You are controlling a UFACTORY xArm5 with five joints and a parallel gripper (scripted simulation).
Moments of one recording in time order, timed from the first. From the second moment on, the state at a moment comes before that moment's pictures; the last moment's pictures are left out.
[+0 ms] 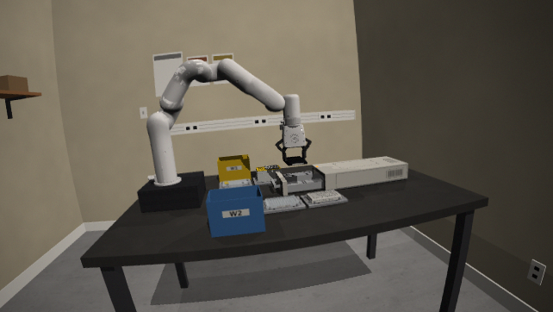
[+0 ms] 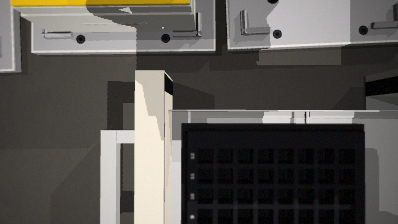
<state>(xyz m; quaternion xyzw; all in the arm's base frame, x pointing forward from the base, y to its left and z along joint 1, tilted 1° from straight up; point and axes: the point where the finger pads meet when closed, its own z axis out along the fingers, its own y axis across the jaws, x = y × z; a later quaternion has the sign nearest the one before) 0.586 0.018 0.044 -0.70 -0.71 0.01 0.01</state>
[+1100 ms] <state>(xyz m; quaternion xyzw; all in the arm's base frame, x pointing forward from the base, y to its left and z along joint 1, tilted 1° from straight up) 0.585 0.019 -0.005 -0.70 -0.71 0.01 0.01</state>
